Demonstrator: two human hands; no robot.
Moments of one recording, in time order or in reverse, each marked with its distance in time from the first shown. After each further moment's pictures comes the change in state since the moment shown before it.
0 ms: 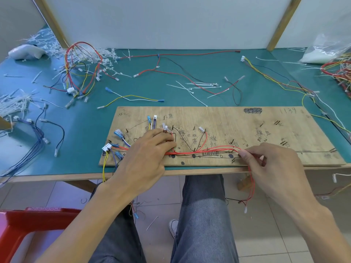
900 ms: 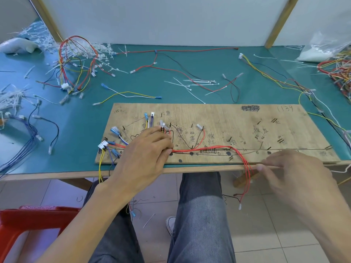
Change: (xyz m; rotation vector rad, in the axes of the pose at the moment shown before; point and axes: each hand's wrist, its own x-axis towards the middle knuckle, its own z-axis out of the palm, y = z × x) left_hand -0.002 -0.002 0.007 -0.091 0.087 -0.011; right_hand -0.023 -0.007 -0.043 -0.253 -0.164 0.159
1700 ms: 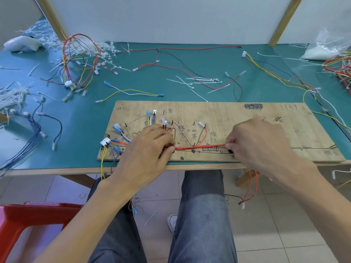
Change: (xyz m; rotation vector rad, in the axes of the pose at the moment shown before) left_hand -0.001 0.000 0.002 -0.041 -0.007 -0.048; right_hand 0.073 -0.056 0.016 -0.332 0.006 -0.349
